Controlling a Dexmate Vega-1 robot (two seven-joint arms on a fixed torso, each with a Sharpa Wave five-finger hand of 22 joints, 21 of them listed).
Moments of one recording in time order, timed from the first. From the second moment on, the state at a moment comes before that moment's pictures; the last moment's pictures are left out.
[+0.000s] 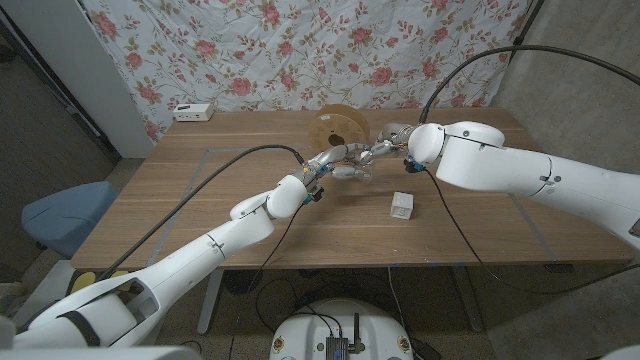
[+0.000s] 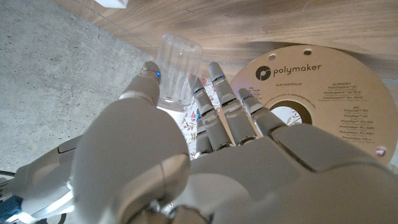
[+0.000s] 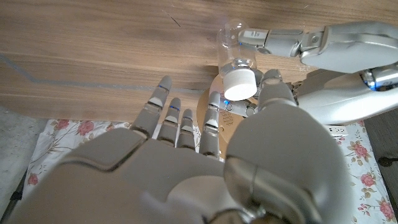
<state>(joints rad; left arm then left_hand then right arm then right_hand) 0.71 0.55 0.76 -1.63 0.28 -0.04 0.13 0.94 -0.04 0.46 -0.15 0.18 0.30 -0.05 0.19 0.17 0.86 -0.15 0.19 0.18 0.85 -0.11 0.17 0.16 0.31 -0.04 0.18 0.16 -0.20 -0.89 -1.13 -2.38 0.12 -1.35 0.01 0.78 0.01 0.21 -0.09 0.18 0.50 0.07 0.30 0.27 0.15 0.13 0.19 0.21 0.24 0.13 0.20 0.20 0.45 0.16 0.19 0.17</state>
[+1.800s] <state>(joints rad) 0.70 0.54 0.76 -1.62 0.27 -0.05 0.13 0.94 -0.04 0.46 -0.15 0.18 0.31 -0.06 0.19 0.17 0.85 -0.15 0.19 0.18 0.85 -0.11 0.17 0.16 0.31 -0.04 0.18 0.16 -0.09 -0.85 -1.27 -2.32 0.24 -1.39 -0.19 0.83 0.04 0.23 -0.14 0.20 0.72 0.00 0.41 0.30 0.23 0.12 0.21 0.21 0.29 0.10 0.23 0.21 0.48 0.13 0.20 0.17</state>
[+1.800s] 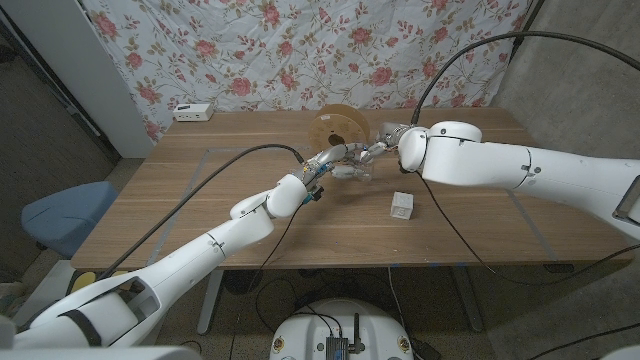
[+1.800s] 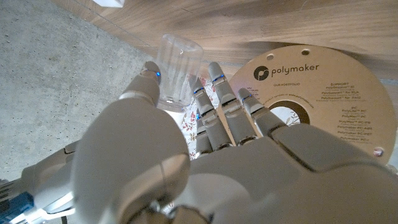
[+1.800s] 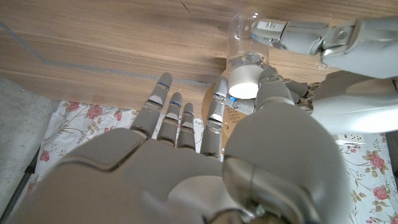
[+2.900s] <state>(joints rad) 0.69 0.54 0.76 -1.61 0.27 -0.05 0.12 0.94 -0.04 0.46 -0.15 0.18 0.31 -0.06 0.19 0.17 0.86 -0.15 0.19 0.18 0.85 -0.11 0.17 0.16 0.31 -0.04 0.18 0.16 -0.15 -0.86 -1.20 -2.32 0.16 -1.33 -0.08 0.91 0.10 0.27 -0.16 0.20 0.70 -0.05 0.42 0.31 0.24 0.08 0.21 0.21 0.30 0.07 0.23 0.21 0.49 0.11 0.20 0.17</state>
